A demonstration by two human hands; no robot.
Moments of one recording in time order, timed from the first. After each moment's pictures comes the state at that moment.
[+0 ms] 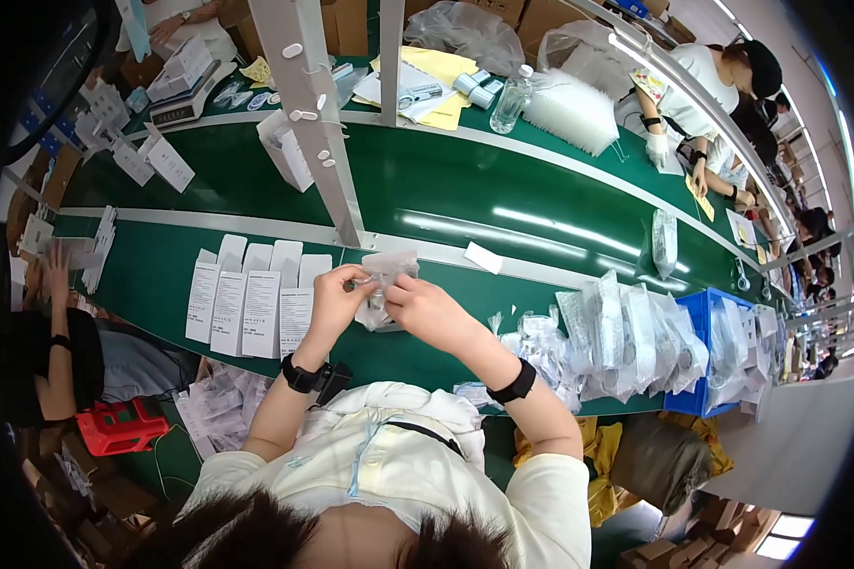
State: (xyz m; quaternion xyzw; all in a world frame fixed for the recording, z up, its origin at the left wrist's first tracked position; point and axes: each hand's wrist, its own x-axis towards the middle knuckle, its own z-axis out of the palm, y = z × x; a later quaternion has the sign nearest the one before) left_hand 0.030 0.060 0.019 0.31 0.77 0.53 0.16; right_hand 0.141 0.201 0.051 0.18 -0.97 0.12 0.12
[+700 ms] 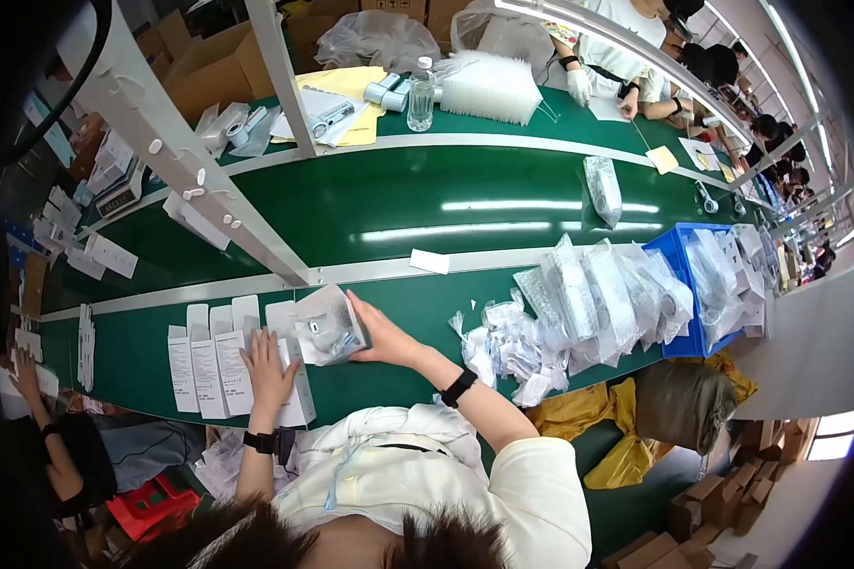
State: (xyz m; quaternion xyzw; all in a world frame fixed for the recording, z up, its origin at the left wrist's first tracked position) left_hand 0.008 -0.025 -0.066 0.43 0.90 0.09 0.01; right_hand 0.158 0.204 -0.040 -0.07 -0.83 0.51 0.21
